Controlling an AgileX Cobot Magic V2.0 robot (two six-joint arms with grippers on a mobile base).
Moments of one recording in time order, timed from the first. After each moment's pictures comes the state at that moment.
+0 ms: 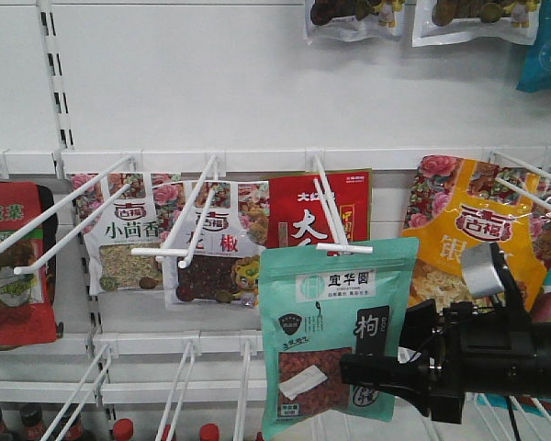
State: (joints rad) left arm -0.12 0.29 -0.42 0.14 0.50 -0.15; right arm -0.02 1.55 -1.03 1.51 1.13 -1.70
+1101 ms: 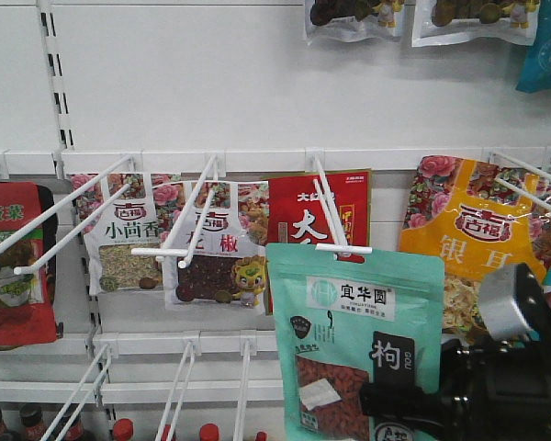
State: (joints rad) left arm -0.12 0.29 -0.42 0.14 0.50 -0.15; right arm 0.02 1.28 -0.87 1.39 0.99 -1.57
